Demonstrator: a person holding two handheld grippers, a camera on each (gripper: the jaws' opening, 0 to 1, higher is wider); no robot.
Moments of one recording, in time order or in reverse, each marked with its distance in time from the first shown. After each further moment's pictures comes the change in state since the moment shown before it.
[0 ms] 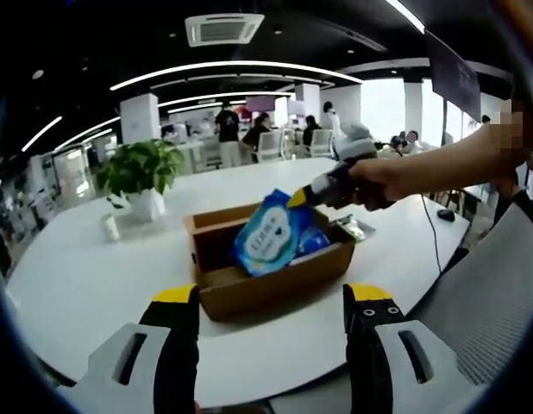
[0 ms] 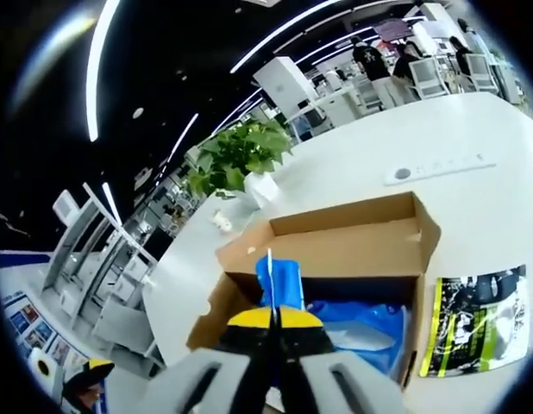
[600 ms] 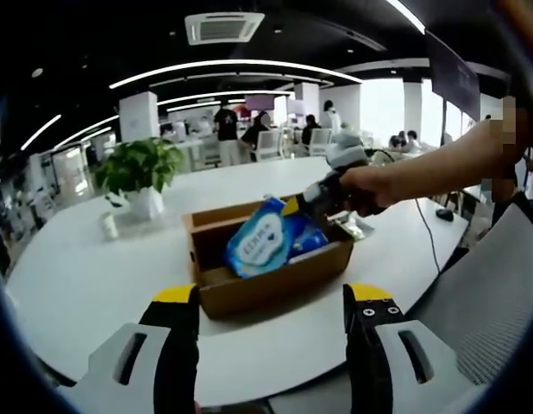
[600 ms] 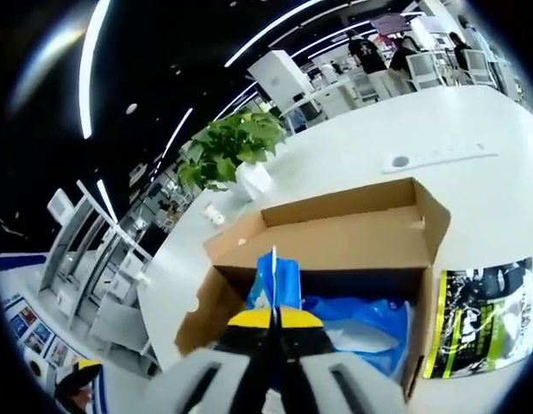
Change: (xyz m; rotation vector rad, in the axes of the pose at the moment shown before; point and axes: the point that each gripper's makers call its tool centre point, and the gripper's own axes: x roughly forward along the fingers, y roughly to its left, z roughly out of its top) left arm 0.000 -0.002 -0.002 0.004 0.010 -0.003; right arm 0.016 -0.014 -0.009 0.018 0.029 -0.026
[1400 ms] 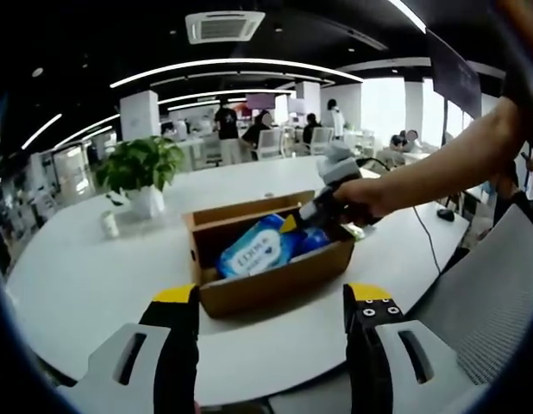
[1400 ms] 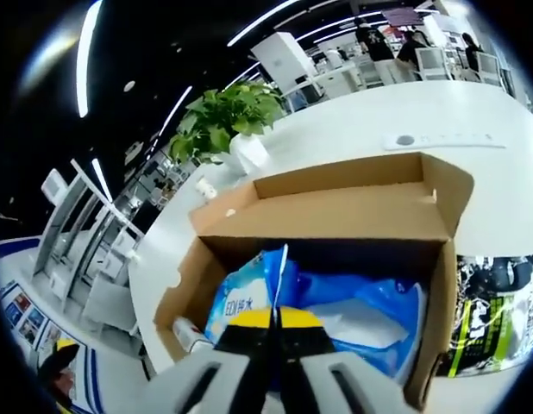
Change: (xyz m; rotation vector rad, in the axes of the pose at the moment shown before) left arm 0.000 0.000 -0.001 -0.016 -0.001 0.004; right arm 0.025 -0.013 -0.033 -0.043 0.105 -0.032
